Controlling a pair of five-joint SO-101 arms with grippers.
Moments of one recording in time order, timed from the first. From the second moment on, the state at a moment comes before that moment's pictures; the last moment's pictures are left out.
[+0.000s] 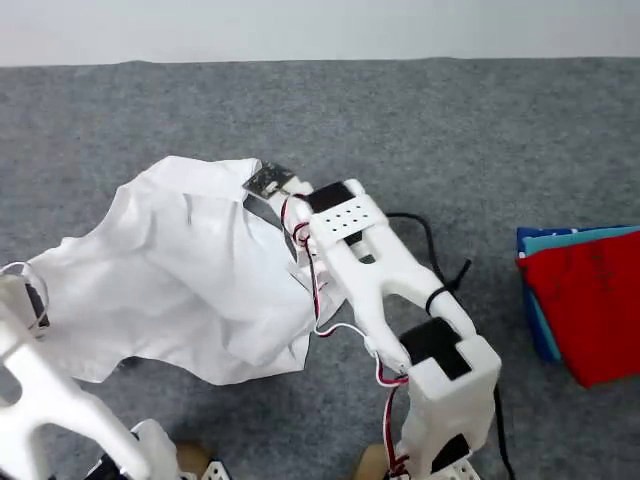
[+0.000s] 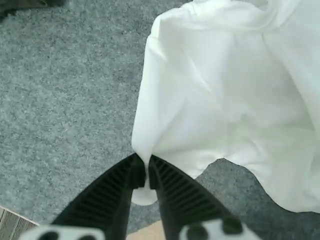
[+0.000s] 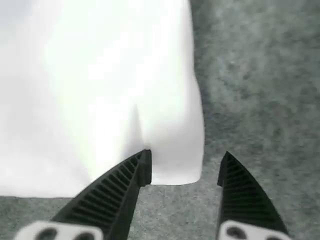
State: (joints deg) left arm -48.3 -29.4 18.5 98.6 -11.0; right arm -31.0 19.7 1.4 75.2 17.9
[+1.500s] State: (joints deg) left arm -45.0 -29.4 18.7 98.2 -11.0; right arm -19.7 38.8 -45.0 85.5 23.3
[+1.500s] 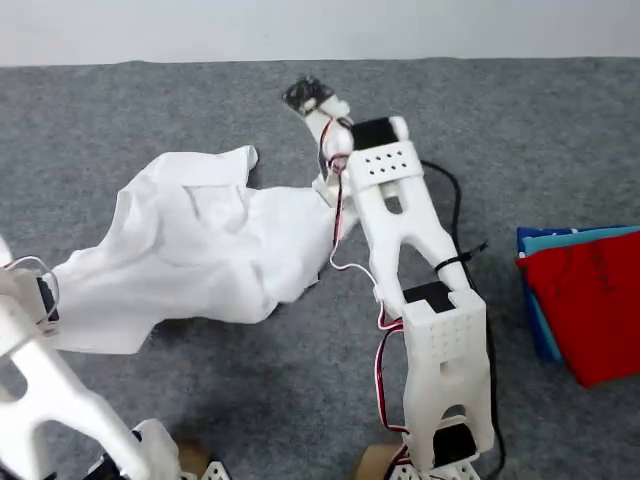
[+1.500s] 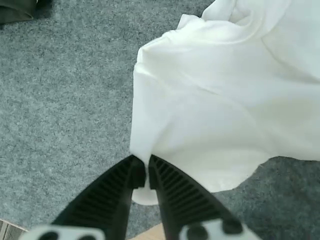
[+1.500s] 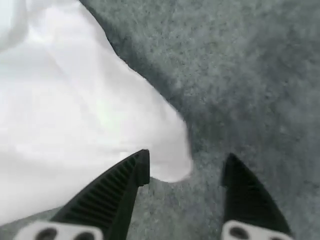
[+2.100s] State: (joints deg) left arm -45.0 -29.4 18.7 98.2 -11.0; right arm -32.4 21.0 -30.2 100.5 22.3
